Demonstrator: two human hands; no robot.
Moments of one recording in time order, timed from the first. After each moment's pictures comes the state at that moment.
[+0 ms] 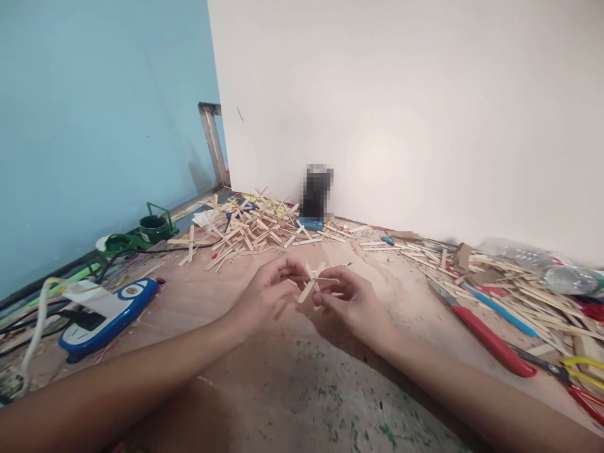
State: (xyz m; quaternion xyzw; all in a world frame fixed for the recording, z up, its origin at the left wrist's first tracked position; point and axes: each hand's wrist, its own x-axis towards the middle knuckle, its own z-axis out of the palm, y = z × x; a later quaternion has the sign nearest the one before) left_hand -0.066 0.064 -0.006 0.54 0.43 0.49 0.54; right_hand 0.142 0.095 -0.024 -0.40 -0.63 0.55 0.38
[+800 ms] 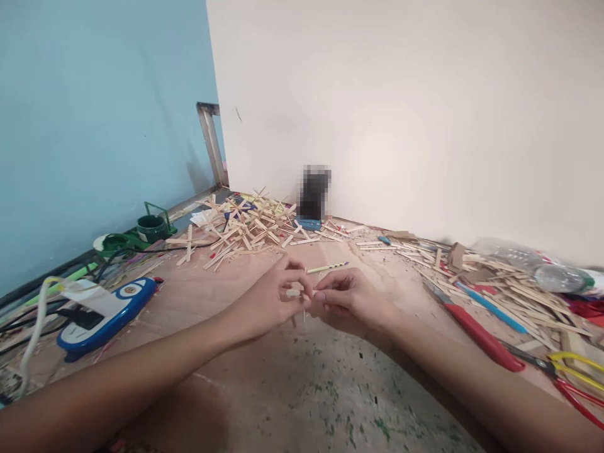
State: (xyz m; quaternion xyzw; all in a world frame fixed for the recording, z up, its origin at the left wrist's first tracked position) left_hand -0.065 0.060 0.006 0.65 0.45 0.38 0.48; right_hand 0.164 0.120 -0.026 -0.35 -0.70 0.59 0.21
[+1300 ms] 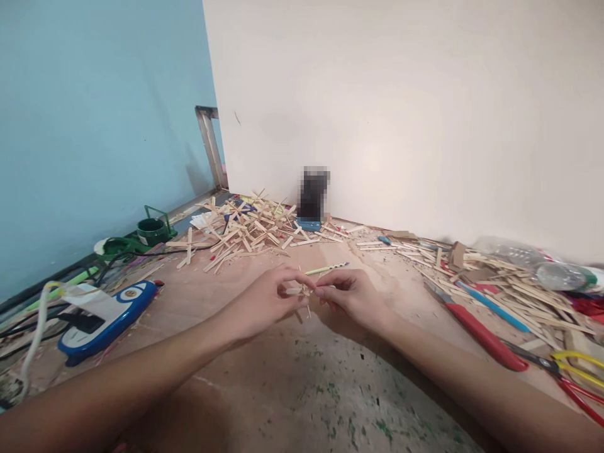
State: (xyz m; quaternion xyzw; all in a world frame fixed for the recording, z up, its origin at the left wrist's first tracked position) left_hand -0.064 0.060 0.005 0.59 0.48 0.37 0.53; right_hand 0.162 0.118 -0.033 -0.37 -0.73 0.50 0.27
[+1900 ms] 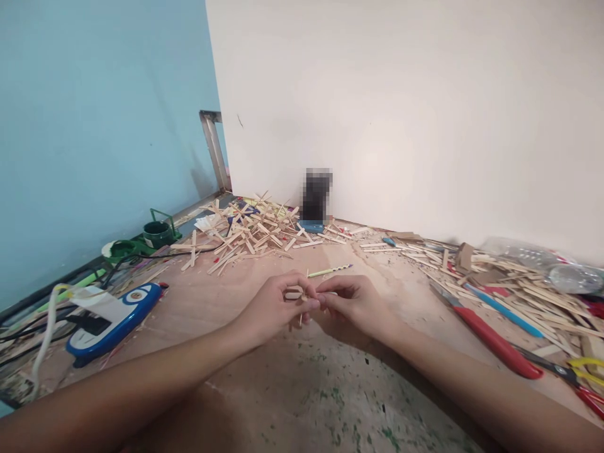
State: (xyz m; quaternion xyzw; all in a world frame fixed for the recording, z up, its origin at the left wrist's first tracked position) left_hand -0.055 0.060 -0.009 0.53 0.45 0.41 0.59; right_hand 0.156 0.109 -0.020 -0.33 -0.73 0.52 0.30
